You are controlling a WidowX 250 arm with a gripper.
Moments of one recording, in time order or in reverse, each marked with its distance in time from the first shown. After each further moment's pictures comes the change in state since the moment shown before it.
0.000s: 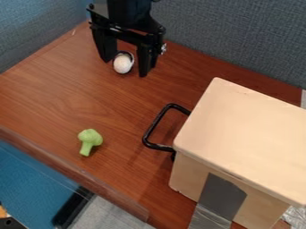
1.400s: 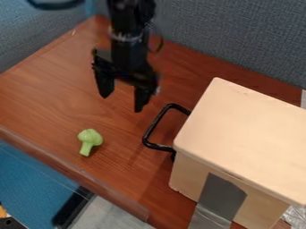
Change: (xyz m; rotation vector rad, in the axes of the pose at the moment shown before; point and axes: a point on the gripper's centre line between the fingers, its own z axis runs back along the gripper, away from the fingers) arm -0.015 0.009 -0.069 0.052 0.110 0.052
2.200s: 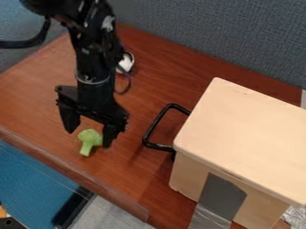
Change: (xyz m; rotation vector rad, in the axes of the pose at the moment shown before) arm -0.053 0.017 -0.026 0.072 0.032 0.104
